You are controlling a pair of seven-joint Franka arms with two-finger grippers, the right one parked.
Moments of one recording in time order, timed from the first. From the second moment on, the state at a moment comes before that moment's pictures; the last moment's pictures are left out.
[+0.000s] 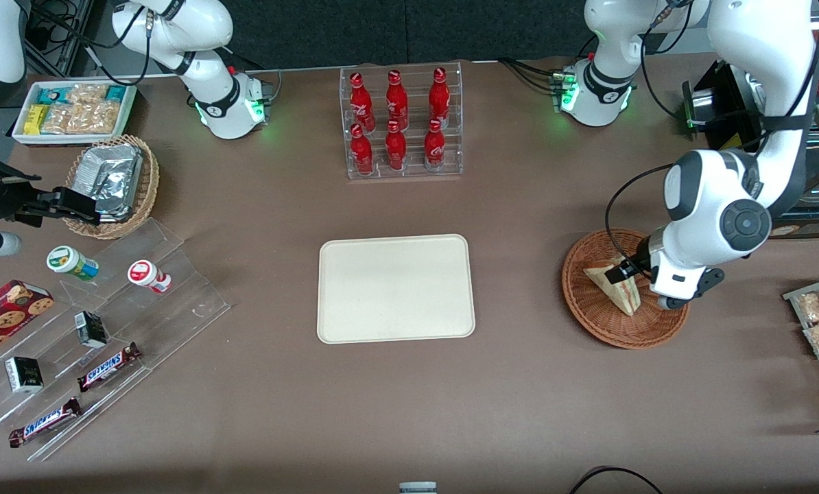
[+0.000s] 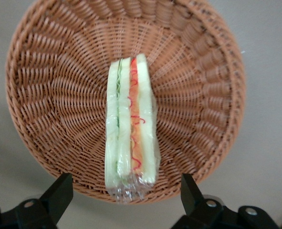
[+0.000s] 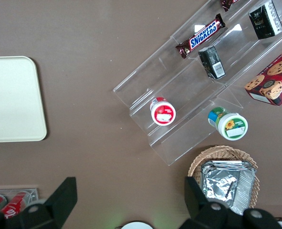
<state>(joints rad) 0.01 0.26 -0.12 -2.04 -0.02 2.11 -0.61</state>
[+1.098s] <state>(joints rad) 0.01 0.41 -0.11 -2.03 -0.02 2.26 -0.61</state>
